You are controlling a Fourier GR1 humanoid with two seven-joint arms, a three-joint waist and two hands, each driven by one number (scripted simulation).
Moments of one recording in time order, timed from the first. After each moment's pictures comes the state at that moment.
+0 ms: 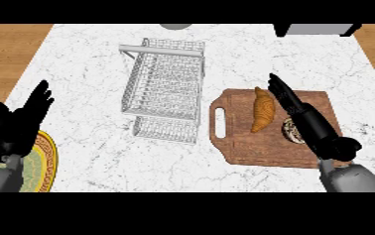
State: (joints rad) left arm -0.11 0.57 -0.10 -1.30 0.34 0.20 0.08; right arm -0.15 -0.43 0.28 -1.54 -0.19 0.06 -0.13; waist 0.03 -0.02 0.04
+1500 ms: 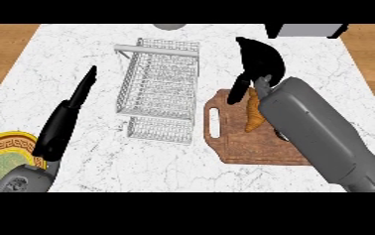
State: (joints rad) left arm -0.15 0.52 -0.31 -1.56 0.02 0.25 -0.08; right arm -0.86 -0.35 0.54 -1.21 0.39 0.11 0.97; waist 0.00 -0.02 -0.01
